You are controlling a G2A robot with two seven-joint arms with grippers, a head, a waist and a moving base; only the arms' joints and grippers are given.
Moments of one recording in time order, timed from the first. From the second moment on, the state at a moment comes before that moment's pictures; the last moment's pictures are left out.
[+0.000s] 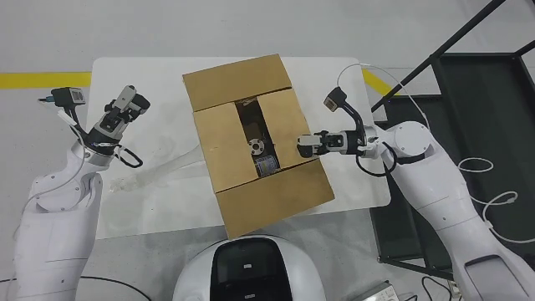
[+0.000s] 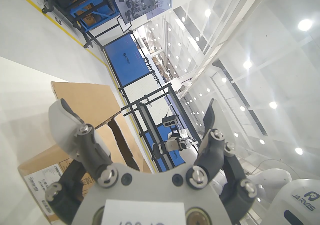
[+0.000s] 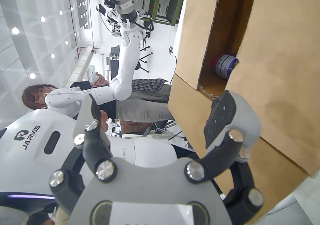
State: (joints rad) left arm 1.25 -1.13 -1.53 -1.47 -0.23 -0.57 -0.59; right arm -1.09 -0.94 1.20 -1.44 0.48 -0.31 1.22
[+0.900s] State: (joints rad) left arm 1.25 -1.13 -1.53 -1.47 -0.23 -0.57 -0.59; right arm -0.87 -1.02 0.92 -1.41 0.40 -0.12 1.15
